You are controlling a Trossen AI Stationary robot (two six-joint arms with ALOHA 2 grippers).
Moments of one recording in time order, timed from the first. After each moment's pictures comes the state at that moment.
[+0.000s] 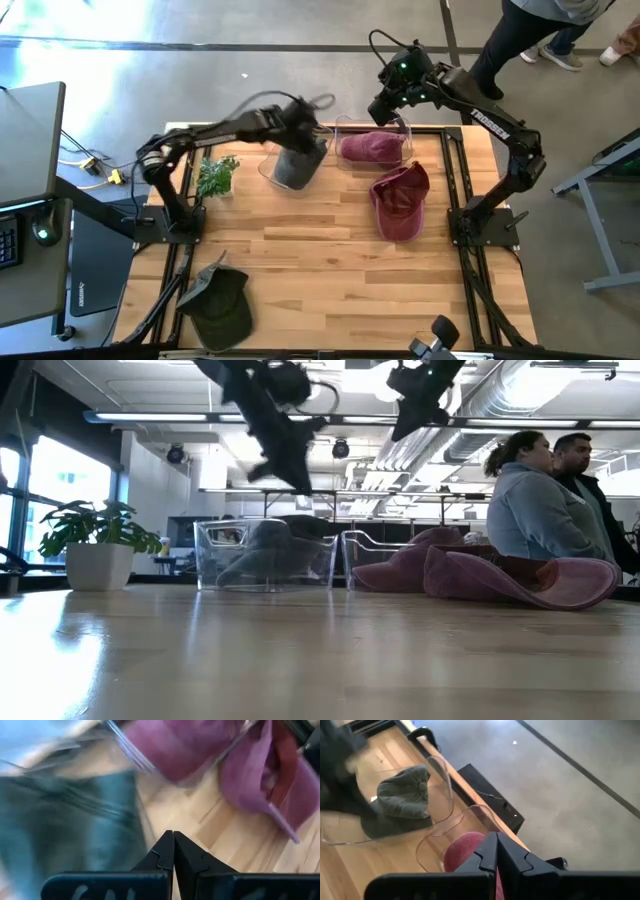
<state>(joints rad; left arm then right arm) 0.45 1.73 1.50 -0.65 0.06 -0.39 -0.72 1.57 1.75 -0.94 0.00 -0.01</state>
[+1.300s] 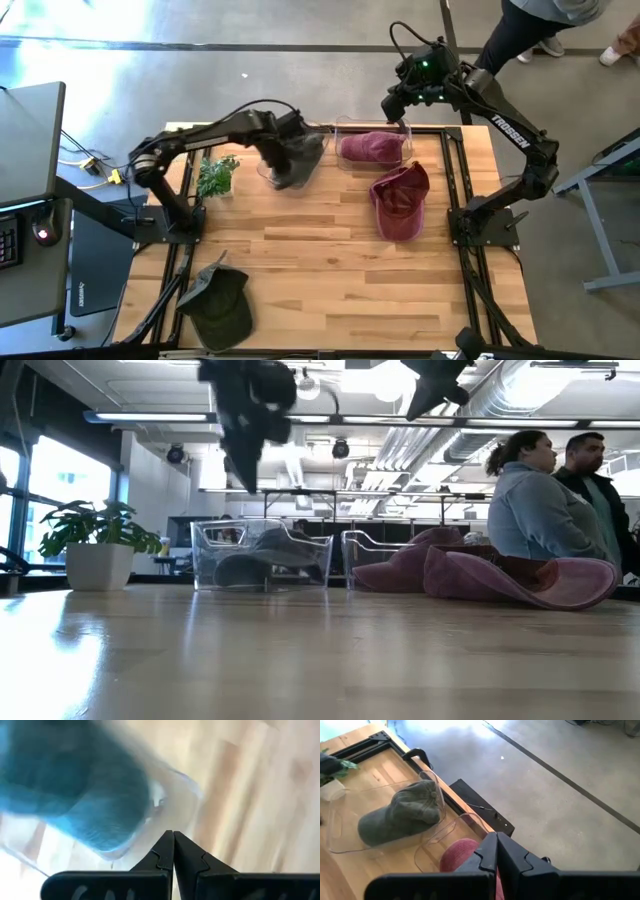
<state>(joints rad) 0.42 1.66 1.51 -1.12 0.15 0.10 -0.72 1.46 1.75 -0.96 0.06 0.02</state>
